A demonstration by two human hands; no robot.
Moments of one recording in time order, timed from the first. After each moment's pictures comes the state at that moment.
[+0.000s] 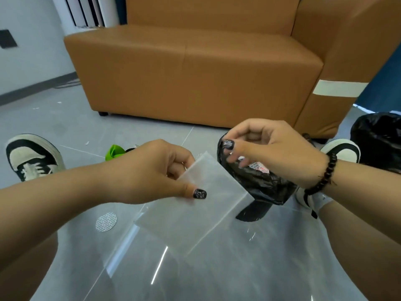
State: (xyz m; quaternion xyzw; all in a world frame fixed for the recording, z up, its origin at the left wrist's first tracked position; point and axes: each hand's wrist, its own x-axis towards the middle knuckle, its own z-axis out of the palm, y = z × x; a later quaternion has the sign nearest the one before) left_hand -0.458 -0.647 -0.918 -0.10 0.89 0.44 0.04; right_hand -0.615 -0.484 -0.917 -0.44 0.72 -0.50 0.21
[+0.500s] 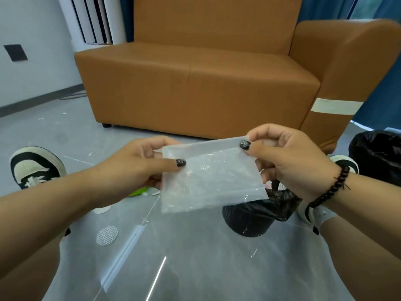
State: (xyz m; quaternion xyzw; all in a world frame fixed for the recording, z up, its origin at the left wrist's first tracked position) left_hand -0.450 -0.676 -0.917 -0.14 0.74 0.65 -0.08; right_hand -0.603 -0.485 -0.896 -0.31 0.67 -0.62 0.26
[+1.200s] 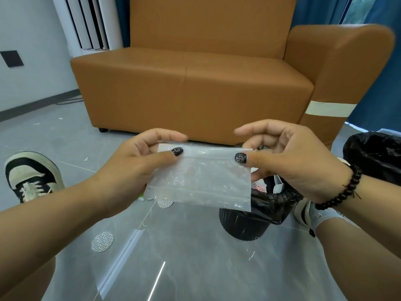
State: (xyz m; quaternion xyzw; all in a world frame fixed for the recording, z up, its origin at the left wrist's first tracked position) left_hand -0.459 -0.663 -0.916 -0.12 0.71 0.67 -0.19; right_hand -0.606 -0.471 -0.886 -0.39 0.66 -0.60 0.23
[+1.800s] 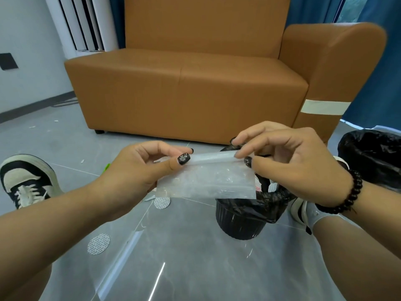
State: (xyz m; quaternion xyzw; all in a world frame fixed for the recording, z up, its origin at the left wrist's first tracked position) left_hand -0.468 -0.653 -0.924 -0.14 0.70 0.68 -0.20; right_hand -0.617 -0.455 -0.898 -0.52 0.66 -0.53 0.08
